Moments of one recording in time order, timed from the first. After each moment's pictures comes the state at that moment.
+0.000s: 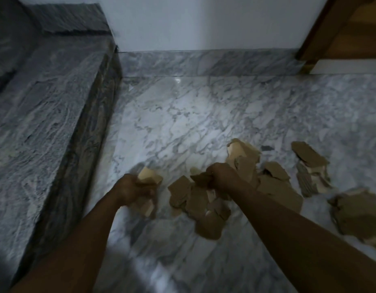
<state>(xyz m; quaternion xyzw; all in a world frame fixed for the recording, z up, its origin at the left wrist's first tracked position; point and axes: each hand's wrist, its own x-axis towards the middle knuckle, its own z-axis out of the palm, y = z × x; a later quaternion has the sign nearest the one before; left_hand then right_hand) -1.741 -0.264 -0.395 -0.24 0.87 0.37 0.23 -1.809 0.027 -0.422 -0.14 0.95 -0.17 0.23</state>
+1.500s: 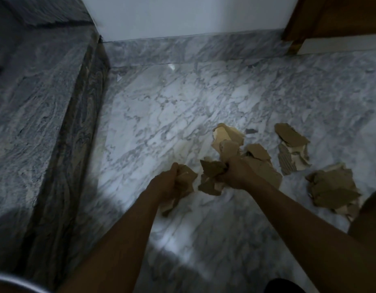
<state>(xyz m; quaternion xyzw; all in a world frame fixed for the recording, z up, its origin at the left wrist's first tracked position) -1.727 -0.137 -0.408 -0.02 0.92 0.23 0.32 -1.759 0.102 -0.371 -0.01 0.91 -0.30 0.28</state>
